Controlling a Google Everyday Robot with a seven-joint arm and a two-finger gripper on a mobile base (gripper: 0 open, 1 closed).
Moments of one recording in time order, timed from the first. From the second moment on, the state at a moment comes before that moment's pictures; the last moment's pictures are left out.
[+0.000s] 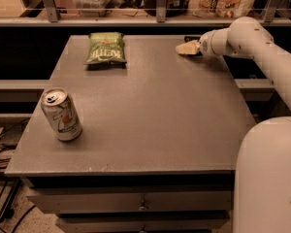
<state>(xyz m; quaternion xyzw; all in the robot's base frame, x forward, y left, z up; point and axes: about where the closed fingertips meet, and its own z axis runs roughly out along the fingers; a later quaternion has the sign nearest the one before) 0.869 -0.175 0.833 -0.21 0.83 0.13 0.49</state>
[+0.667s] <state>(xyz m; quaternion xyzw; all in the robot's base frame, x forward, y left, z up) 0.869 -0.175 0.837 -0.21 0.83 0.13 0.49</state>
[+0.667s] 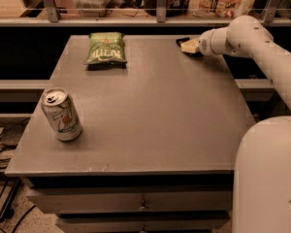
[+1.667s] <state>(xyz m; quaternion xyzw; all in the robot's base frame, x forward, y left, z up) 0.869 -0.175 0.838 -0.21 0.83 0.13 0.49</state>
